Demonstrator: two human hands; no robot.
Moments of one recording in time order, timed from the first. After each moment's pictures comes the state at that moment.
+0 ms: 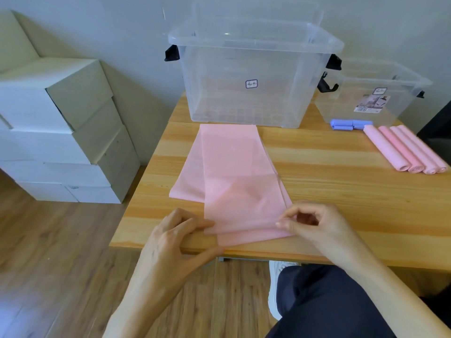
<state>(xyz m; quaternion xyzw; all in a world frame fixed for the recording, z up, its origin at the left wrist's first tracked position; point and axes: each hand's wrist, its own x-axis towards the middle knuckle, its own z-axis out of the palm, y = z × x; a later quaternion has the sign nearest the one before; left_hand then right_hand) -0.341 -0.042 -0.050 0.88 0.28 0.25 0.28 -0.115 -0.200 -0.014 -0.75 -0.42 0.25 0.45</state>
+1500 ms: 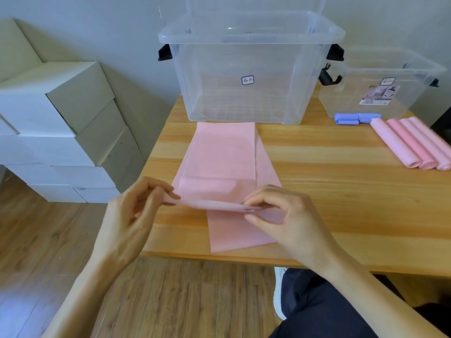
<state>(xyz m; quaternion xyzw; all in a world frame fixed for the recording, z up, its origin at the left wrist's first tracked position) -0.331 -0.006 -0.003 0.80 0.33 0.34 0.36 -0.127 -0.166 -0.008 -0.66 -0.58 0.12 0.46</state>
